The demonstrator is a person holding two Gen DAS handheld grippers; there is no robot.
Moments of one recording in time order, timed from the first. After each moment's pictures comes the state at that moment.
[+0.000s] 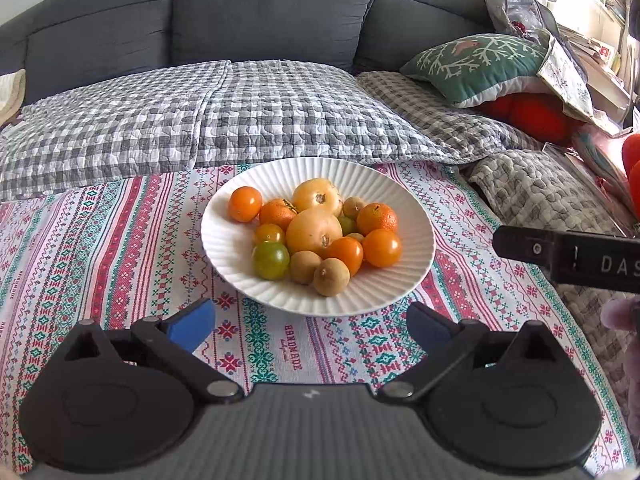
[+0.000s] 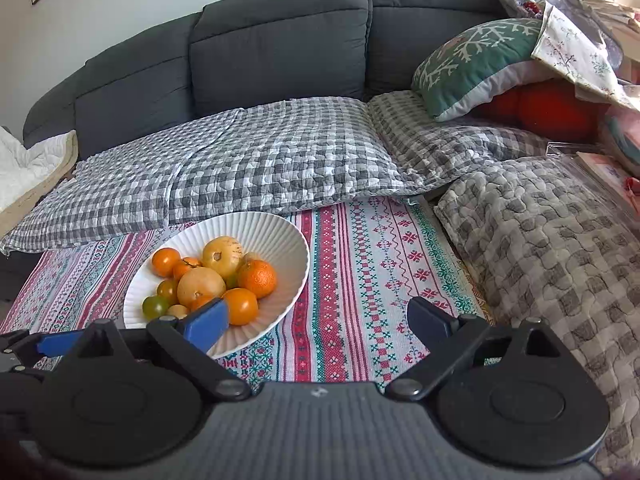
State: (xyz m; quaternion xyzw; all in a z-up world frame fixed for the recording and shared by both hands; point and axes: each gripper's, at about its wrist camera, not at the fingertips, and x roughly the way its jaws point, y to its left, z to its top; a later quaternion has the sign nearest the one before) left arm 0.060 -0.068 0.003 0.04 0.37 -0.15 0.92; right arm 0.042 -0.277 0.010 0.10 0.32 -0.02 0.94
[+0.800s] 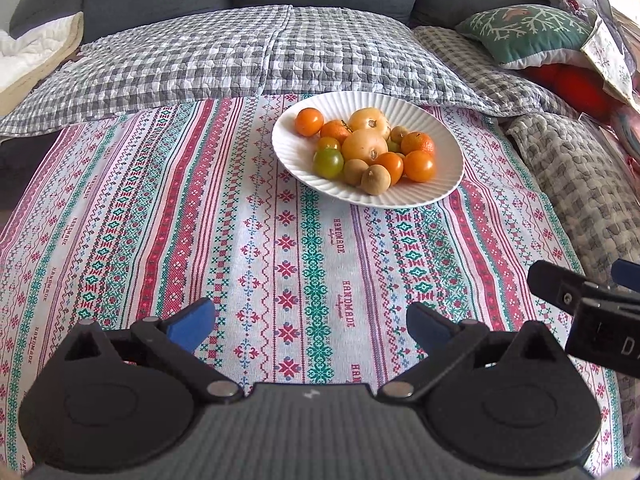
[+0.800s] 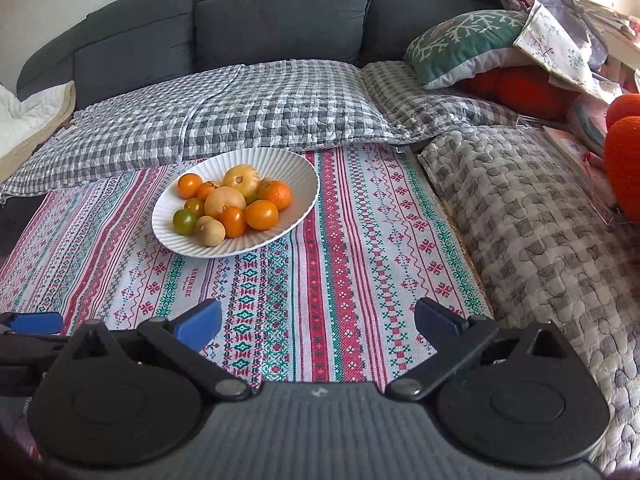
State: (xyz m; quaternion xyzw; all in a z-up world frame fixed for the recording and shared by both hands) left arm 0.002 -0.049 0.017 0.03 0.45 -0.07 0.89; right arm -0.022 -0.236 0.022 0.06 0.38 -0.04 0.92
